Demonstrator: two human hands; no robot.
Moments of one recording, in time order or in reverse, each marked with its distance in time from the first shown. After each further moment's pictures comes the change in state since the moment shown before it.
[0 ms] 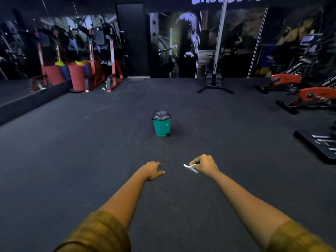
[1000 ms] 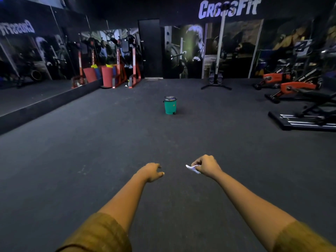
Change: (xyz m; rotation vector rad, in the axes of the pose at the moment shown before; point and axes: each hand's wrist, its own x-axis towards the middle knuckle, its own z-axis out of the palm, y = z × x) left_hand -0.840 0.206 0.374 -0.033 0.027 -0.102; right_hand -0.931 0.115 0.020 0.007 -0.069 -0.108
